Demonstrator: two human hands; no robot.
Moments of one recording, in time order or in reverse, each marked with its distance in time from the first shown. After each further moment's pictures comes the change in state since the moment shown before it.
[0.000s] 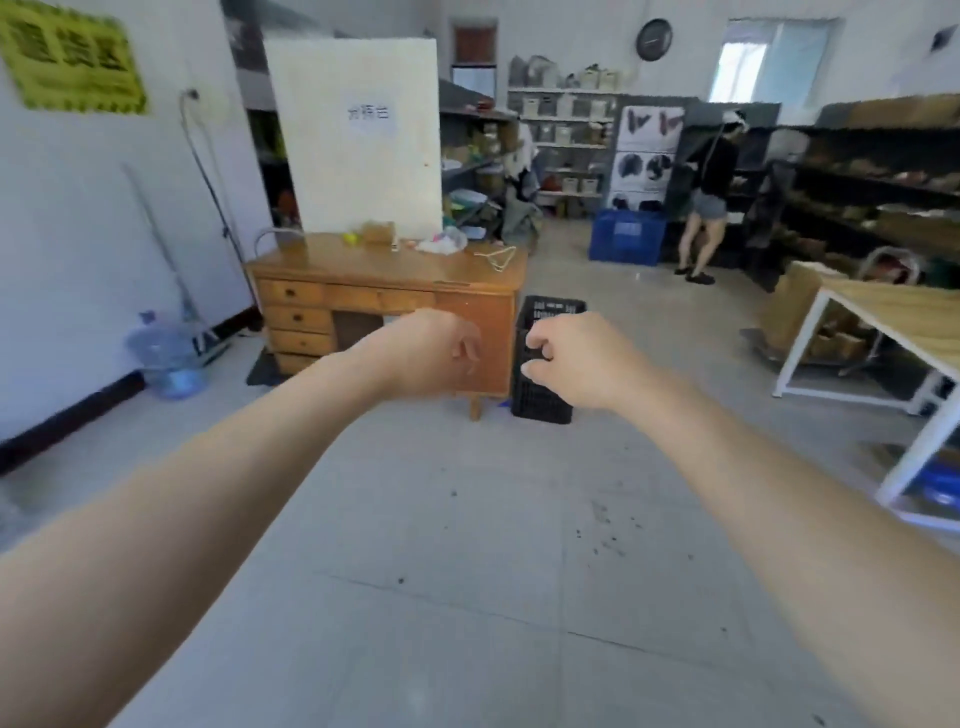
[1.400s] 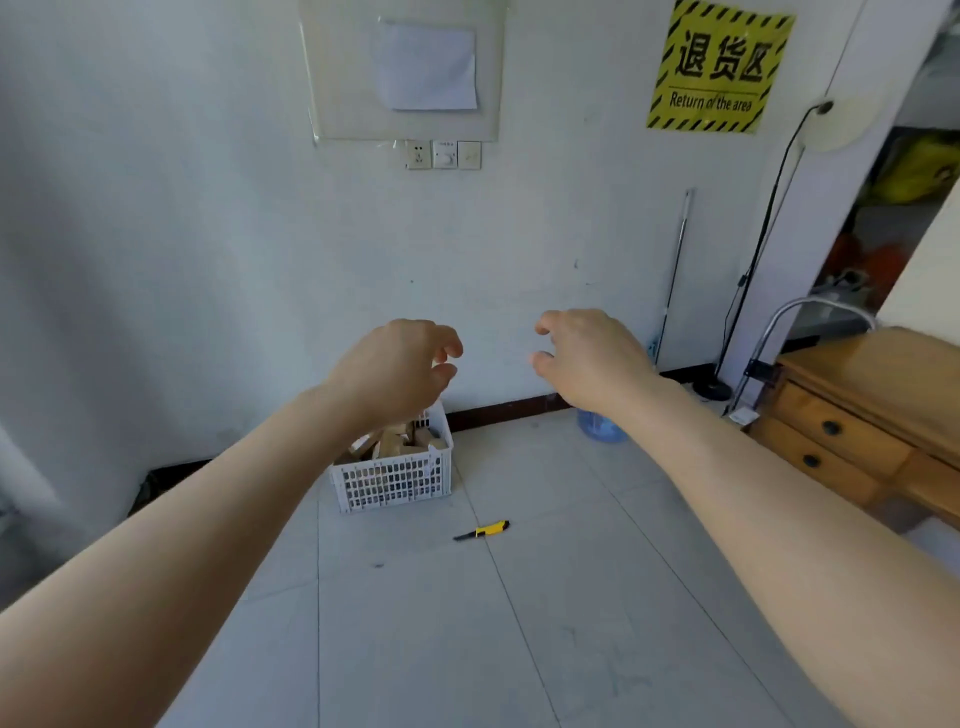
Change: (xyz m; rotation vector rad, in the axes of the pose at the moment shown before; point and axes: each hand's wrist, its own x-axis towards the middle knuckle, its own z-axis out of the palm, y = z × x) left_hand -0.129 -0.847 -0.157 0.254 0.344 -1.078; right_hand 0.632 -0.733 0.299 0.212 -0.118 -0.933
